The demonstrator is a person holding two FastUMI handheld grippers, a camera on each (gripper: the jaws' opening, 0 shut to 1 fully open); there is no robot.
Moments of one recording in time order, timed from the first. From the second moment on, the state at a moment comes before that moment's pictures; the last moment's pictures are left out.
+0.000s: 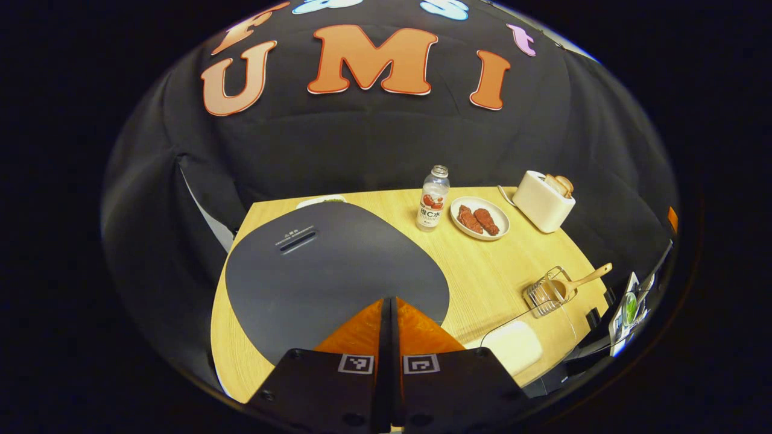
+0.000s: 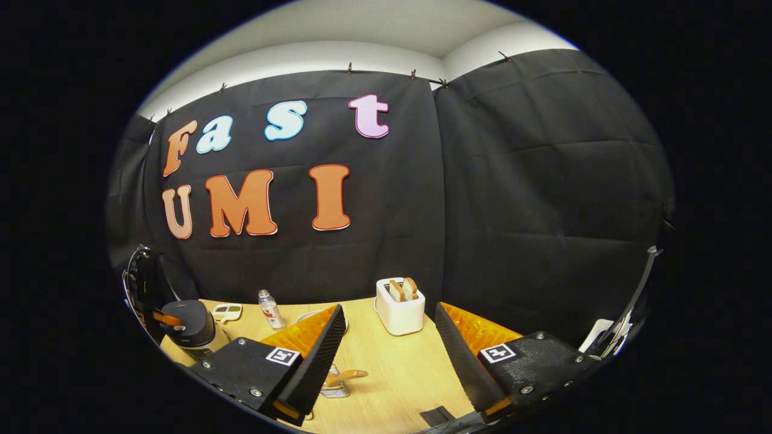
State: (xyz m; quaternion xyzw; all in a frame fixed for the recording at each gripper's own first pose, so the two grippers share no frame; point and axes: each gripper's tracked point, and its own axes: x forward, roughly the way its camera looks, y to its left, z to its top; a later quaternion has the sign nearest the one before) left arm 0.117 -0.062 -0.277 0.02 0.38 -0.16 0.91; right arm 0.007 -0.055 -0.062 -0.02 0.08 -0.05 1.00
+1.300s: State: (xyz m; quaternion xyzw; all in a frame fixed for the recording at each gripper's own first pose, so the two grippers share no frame) left arm 0.117 -0.019 -0.081 -0.03 0.14 -0.06 0.99; right arm 0.015 -0.031 -0.058 -0.02 0.04 -0.03 1.00
